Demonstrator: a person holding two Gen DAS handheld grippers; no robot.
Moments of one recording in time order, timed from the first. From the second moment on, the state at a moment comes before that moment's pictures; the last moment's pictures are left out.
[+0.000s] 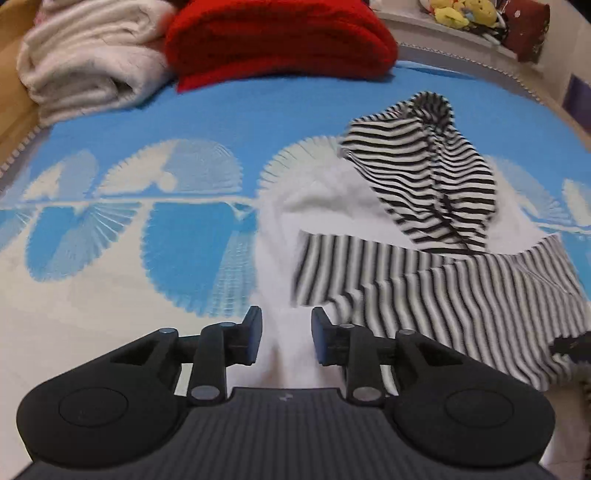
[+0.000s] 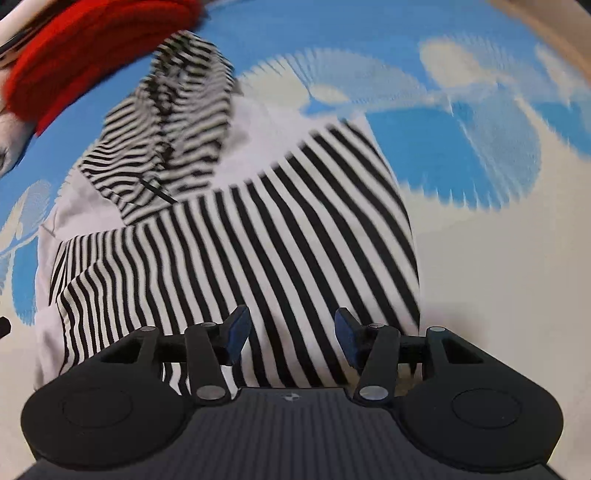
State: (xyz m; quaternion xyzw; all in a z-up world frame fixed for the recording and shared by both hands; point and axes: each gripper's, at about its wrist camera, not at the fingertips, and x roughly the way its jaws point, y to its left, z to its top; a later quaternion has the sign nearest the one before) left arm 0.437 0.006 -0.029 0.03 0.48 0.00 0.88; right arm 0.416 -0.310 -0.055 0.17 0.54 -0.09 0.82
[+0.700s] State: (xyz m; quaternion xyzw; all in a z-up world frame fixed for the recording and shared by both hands) left arm 0.439 -0.004 -0.033 0.03 0.50 -0.01 0.87; right arm 0.408 -0.337 -0.074 0.14 0.56 -0.14 0.81
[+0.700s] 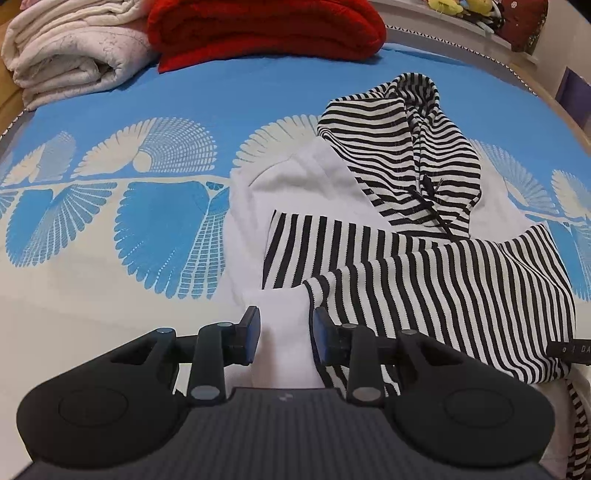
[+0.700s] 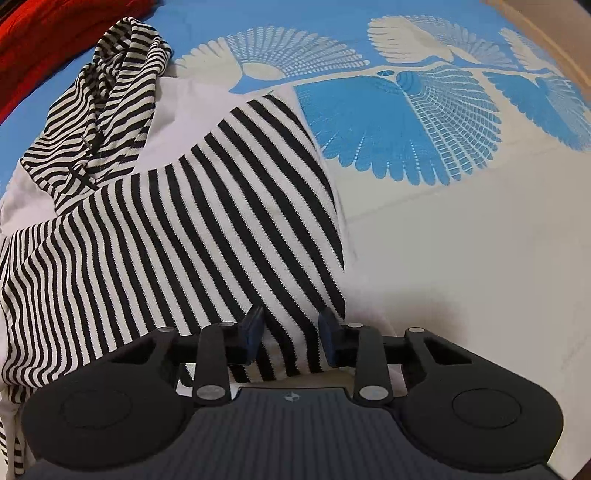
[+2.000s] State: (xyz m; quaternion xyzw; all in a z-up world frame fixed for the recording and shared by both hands) left arm 0.441 -0.014 -0.041 0.02 0.52 -0.03 0.86; right arm 0.406 -0.328 -0.066 0.08 0.53 -0.14 0.83
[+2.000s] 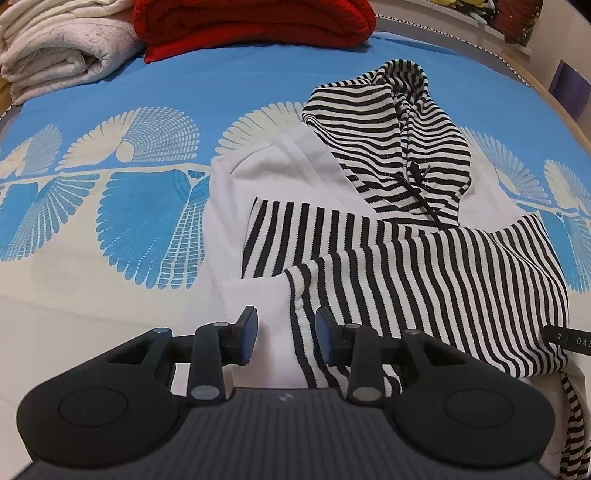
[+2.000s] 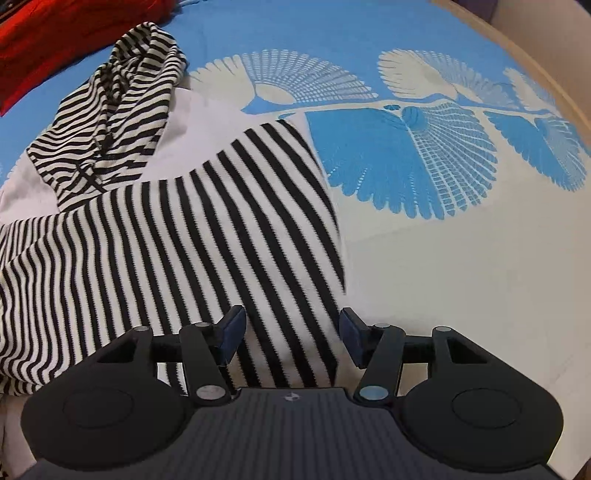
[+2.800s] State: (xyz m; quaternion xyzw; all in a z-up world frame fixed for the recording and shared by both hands) left arm 0.442 -0.023 -0.070 0.02 0.55 -0.04 0.83; right arm 0.407 -0.334 -0.068 0.08 0.53 -0.16 0.83
